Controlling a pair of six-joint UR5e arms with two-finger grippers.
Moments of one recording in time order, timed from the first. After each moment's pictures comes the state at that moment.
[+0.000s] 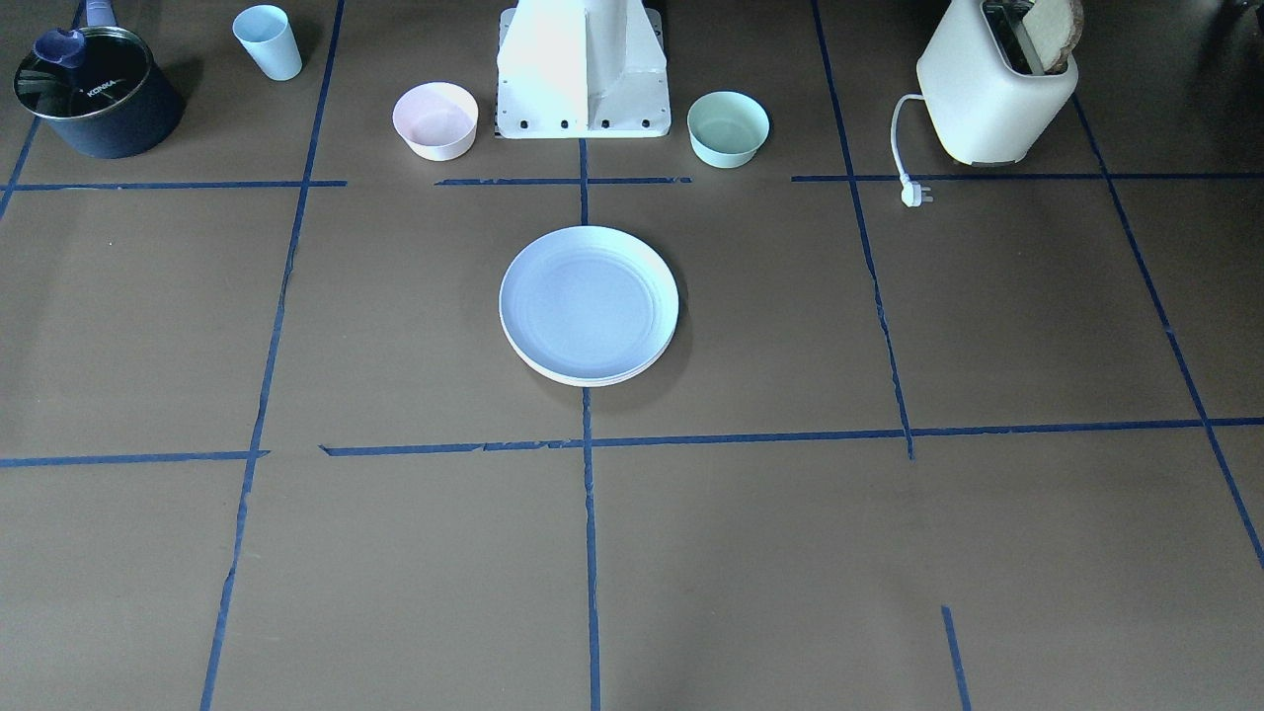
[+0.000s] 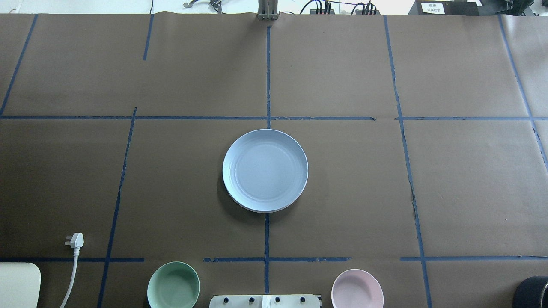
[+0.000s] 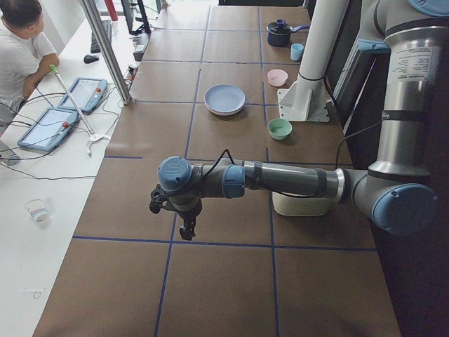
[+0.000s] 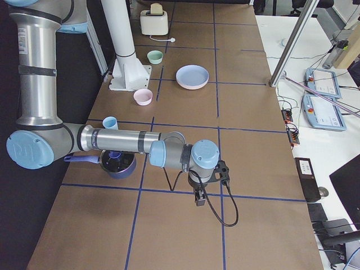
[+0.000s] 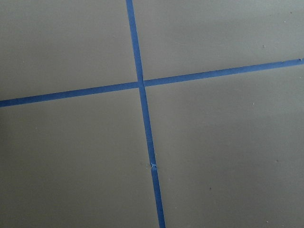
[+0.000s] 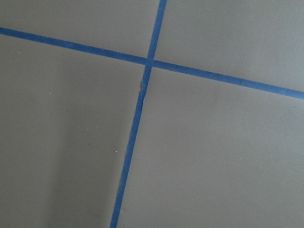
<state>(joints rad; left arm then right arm) -1.55 -1.59 -1.65 -1.45 -2.41 0.16 1.61 -1.63 1.62 -1.63 2.33 -0.29</state>
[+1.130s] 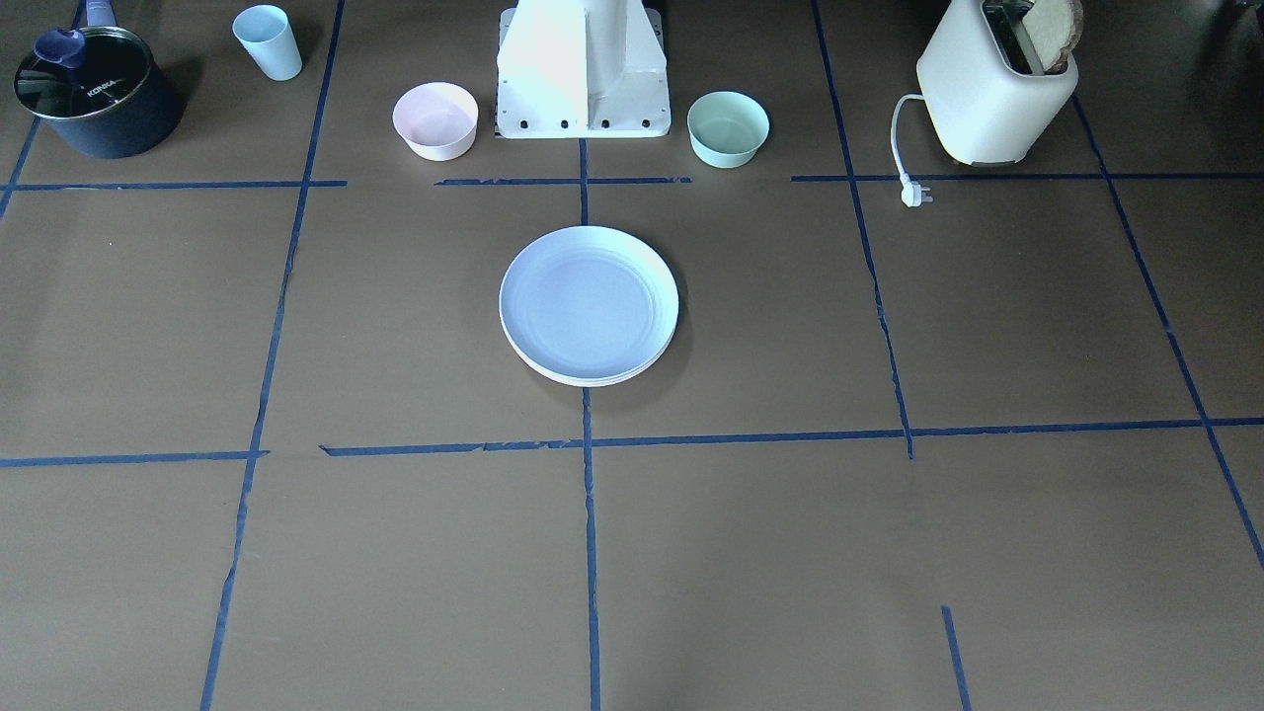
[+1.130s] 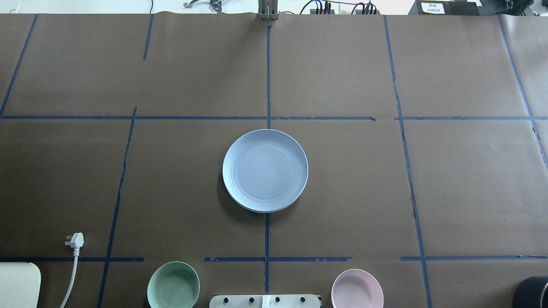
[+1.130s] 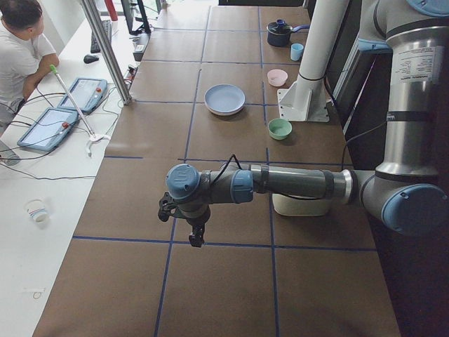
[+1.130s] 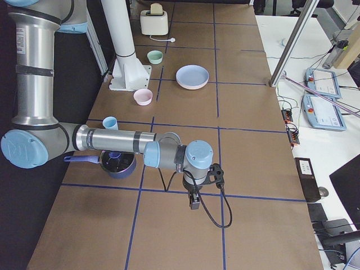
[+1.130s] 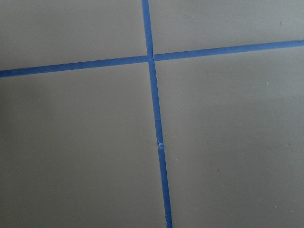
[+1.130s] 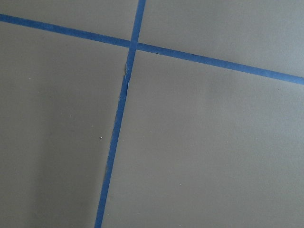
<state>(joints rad) -1.55 -1.54 -1.66 -1.44 -2.38 0.16 1.61 -1.66 1.64 -1.63 2.29 -0.27</state>
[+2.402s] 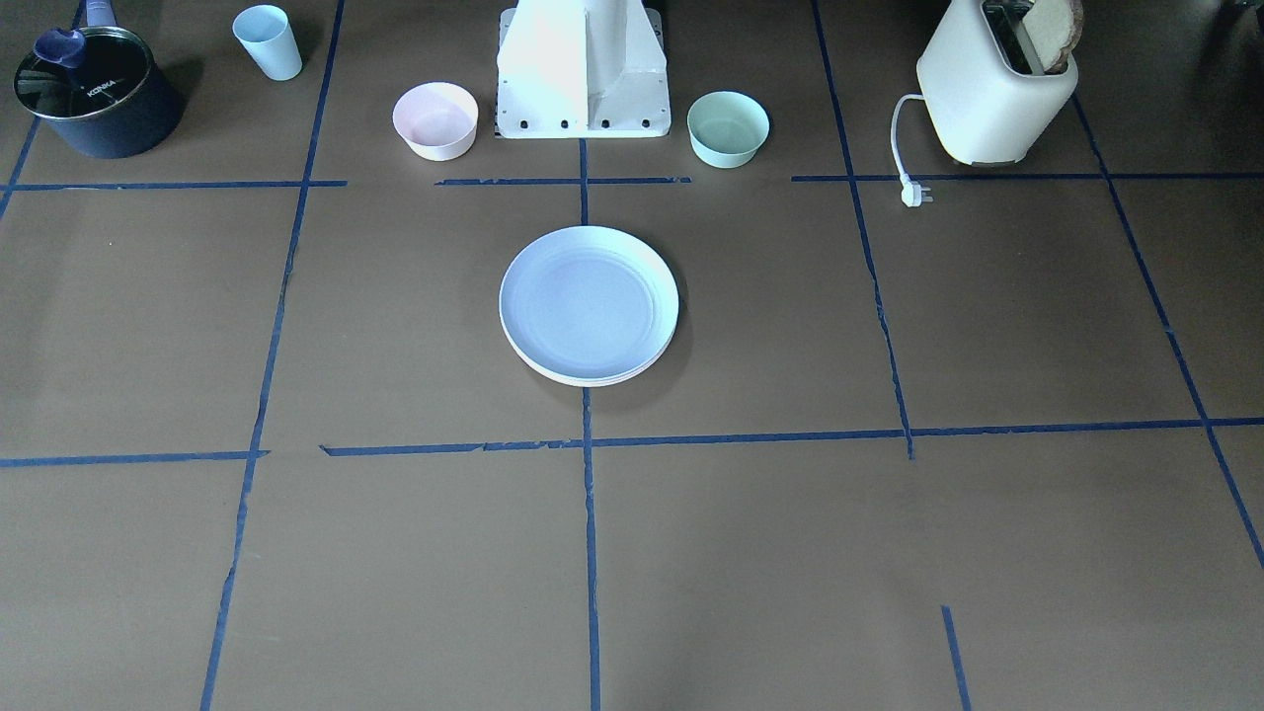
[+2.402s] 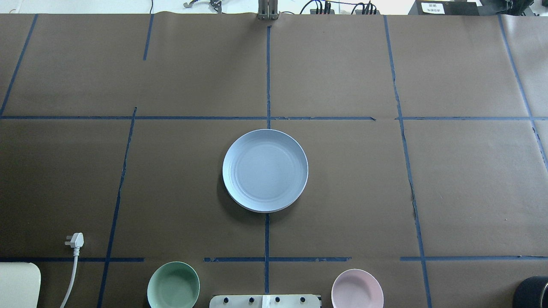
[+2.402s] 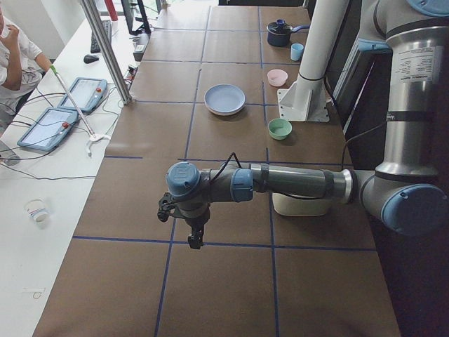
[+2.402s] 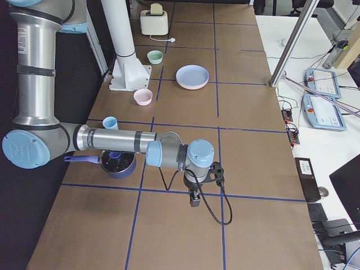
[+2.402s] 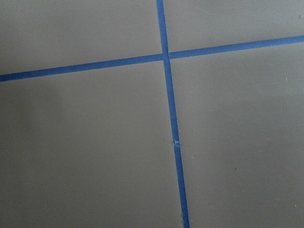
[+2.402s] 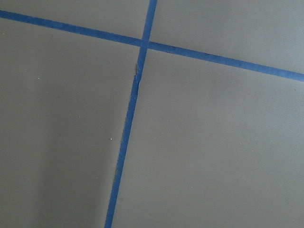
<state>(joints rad) -1.55 -1.54 -1.67 -1.44 -2.35 0.17 1.58 -1.66 1.64 -1.62 2.30 -0.25</state>
